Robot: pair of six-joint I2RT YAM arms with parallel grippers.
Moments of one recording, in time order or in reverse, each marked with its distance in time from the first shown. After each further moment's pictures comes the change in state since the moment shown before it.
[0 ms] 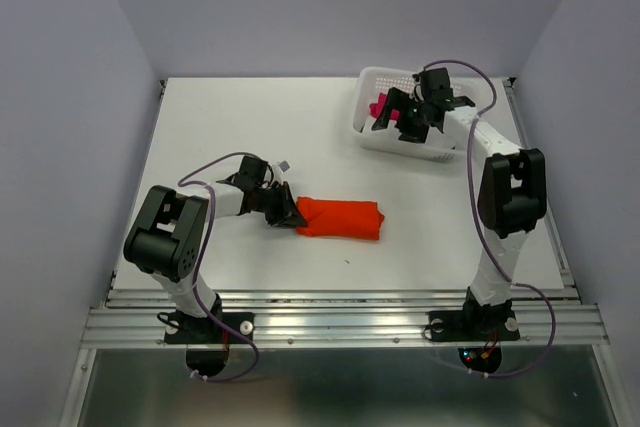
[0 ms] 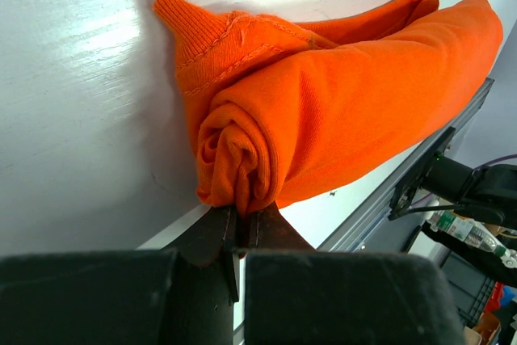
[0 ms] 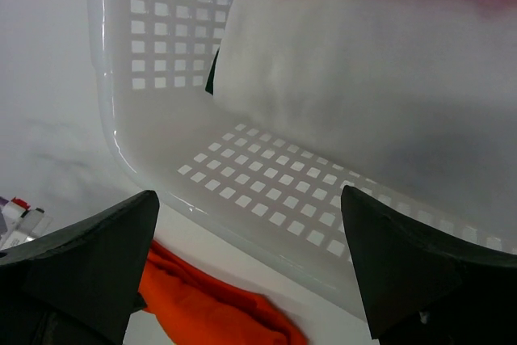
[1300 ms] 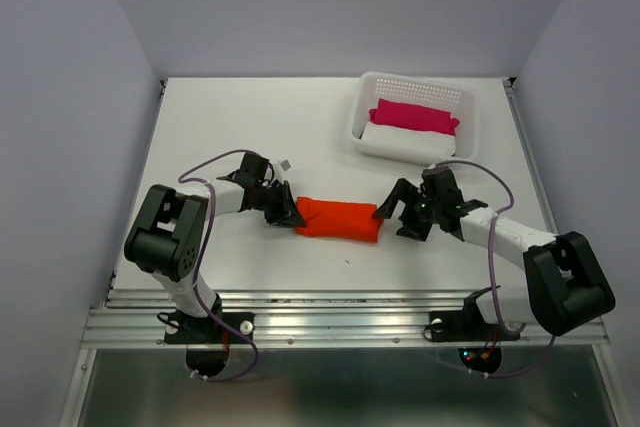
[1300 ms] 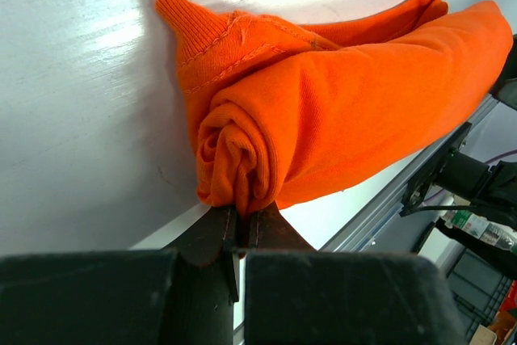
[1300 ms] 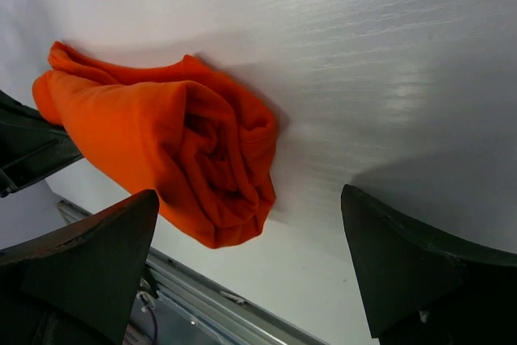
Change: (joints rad) left arm -0.002 0.003 0.035 -0.070 -0.019 0.048; right arm 0.166 -0.704 -1.077 0.338 -0.005 0.385
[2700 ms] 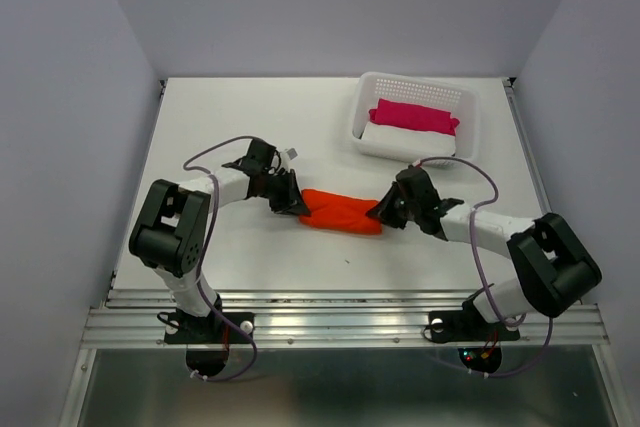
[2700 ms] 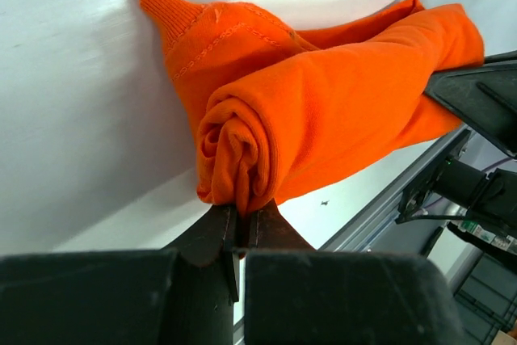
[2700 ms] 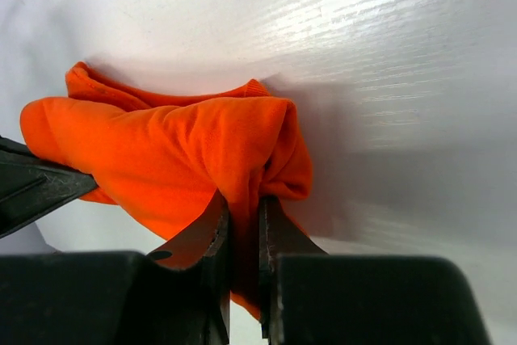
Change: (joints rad) left arm -0.019 0.034 0.130 -0.087 -0.031 0.018; right arm 0.179 0.151 0.037 0.196 0.275 0.145
